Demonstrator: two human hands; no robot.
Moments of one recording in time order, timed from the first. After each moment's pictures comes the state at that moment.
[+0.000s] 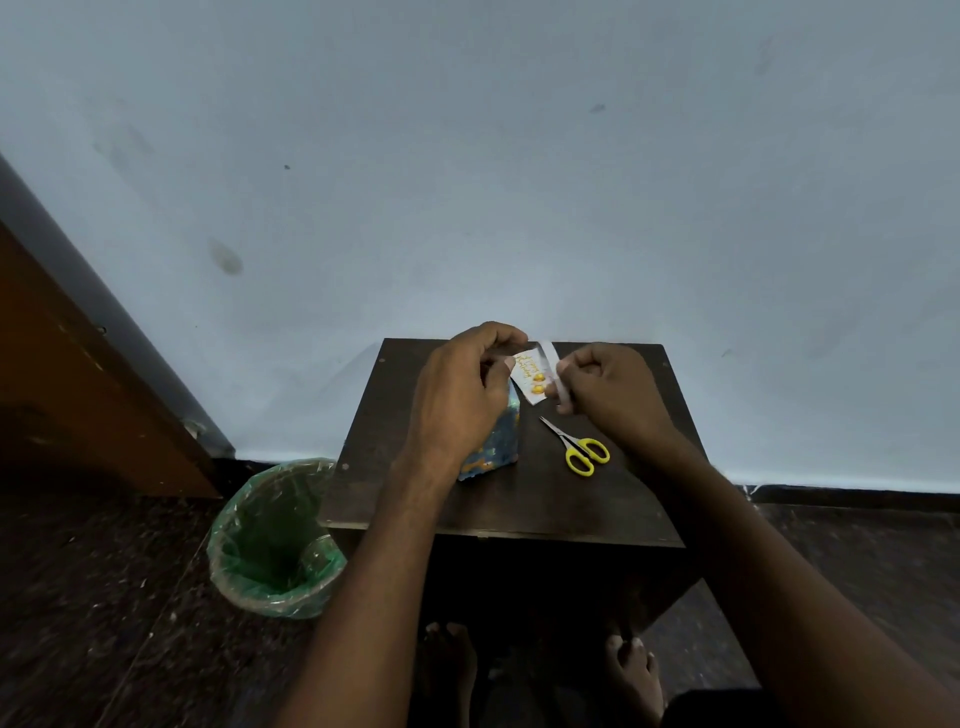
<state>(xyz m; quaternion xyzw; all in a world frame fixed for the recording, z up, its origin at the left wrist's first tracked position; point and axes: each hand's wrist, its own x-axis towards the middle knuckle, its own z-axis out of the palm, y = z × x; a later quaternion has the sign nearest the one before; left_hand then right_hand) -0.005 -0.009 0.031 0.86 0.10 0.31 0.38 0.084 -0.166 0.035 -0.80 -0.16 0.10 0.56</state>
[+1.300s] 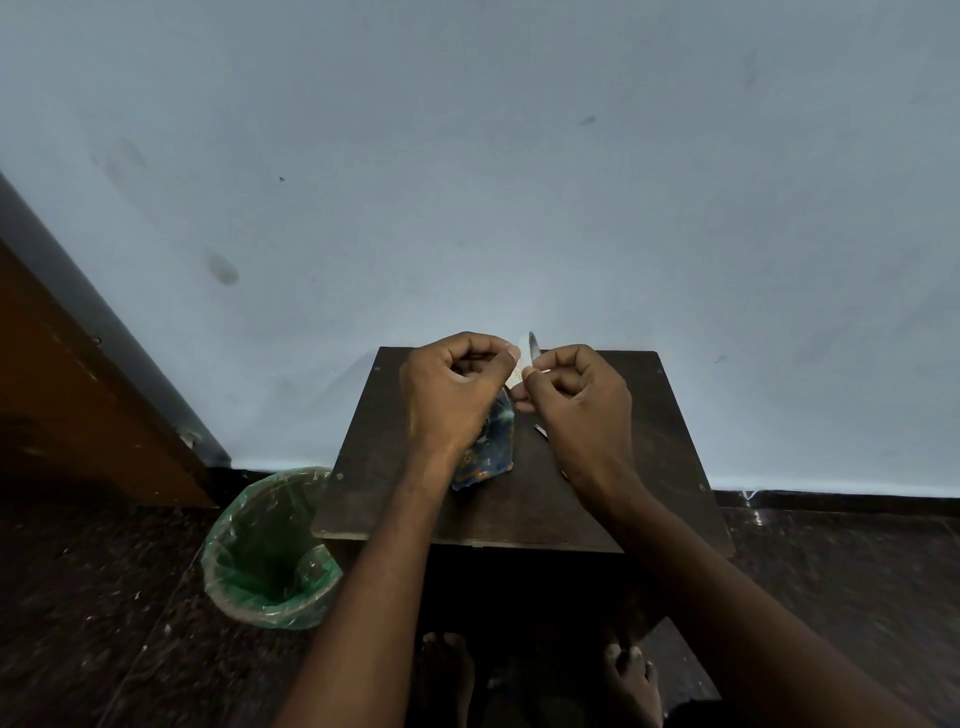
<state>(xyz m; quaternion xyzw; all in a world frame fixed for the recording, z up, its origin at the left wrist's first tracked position) -0.006 -0.023 0.043 0.74 0.18 0.37 0.53 0.041 -0.149 0.037 -0.68 -0.18 0.02 0.71</state>
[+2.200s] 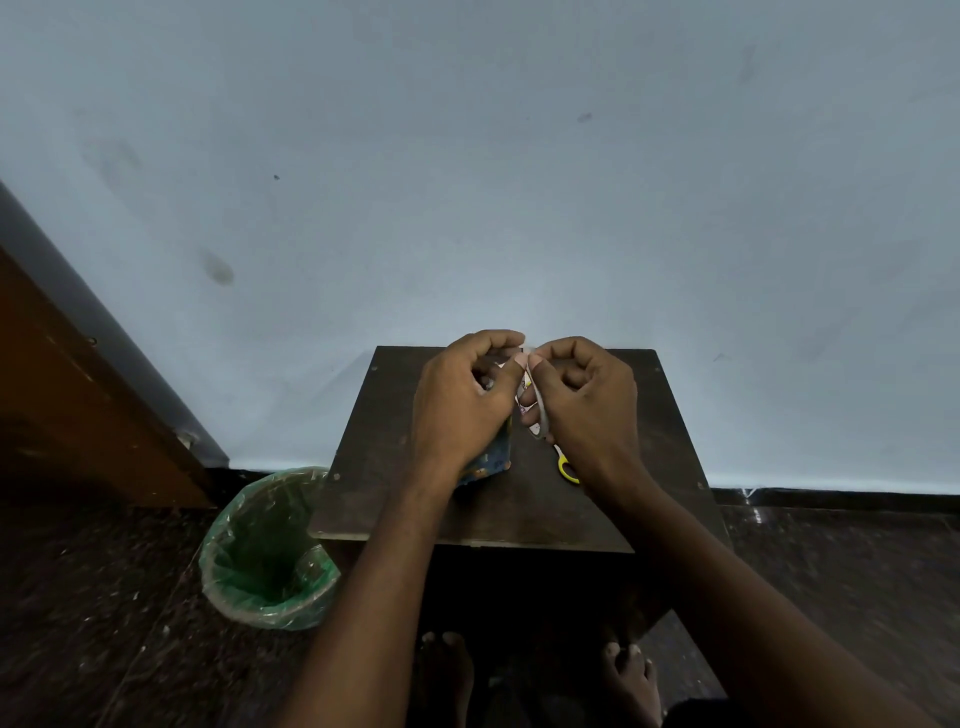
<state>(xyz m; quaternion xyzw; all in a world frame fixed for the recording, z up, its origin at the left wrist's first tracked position) -0.006 -0.028 0.042 0.82 0.14 0.32 0.45 0.054 -0.152 0.035 -0.69 -0.20 0.02 0.69</state>
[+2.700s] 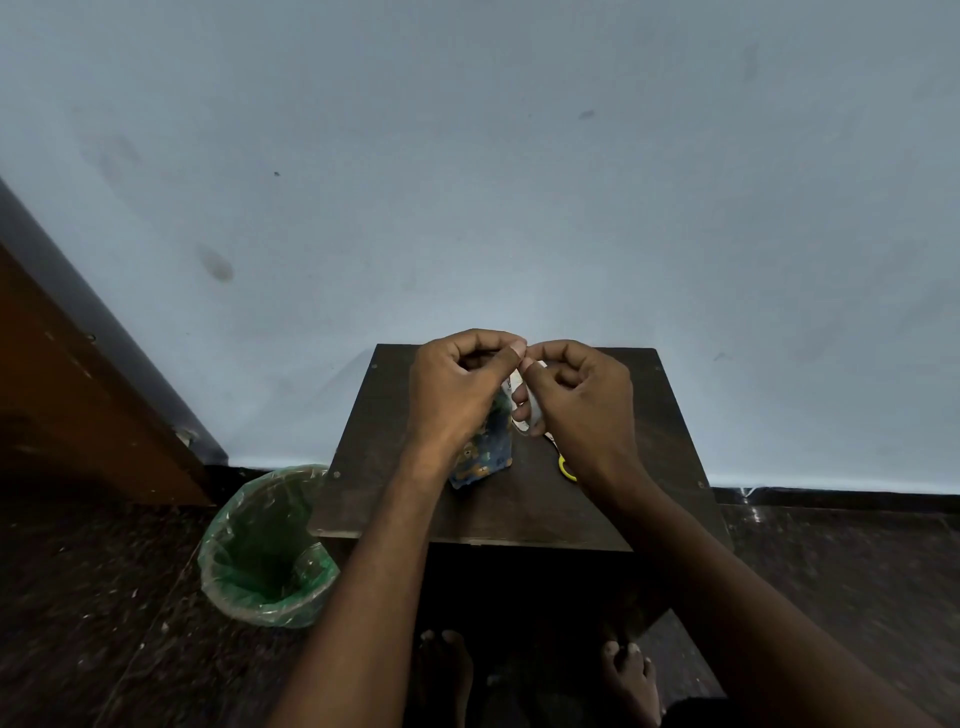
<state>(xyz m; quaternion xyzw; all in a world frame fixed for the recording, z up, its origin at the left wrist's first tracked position) -0.004 -0.025 0.049 0.73 0.18 0.30 0.59 0.048 -0.151 0.041 -0.68 -0.21 0.04 0.70</state>
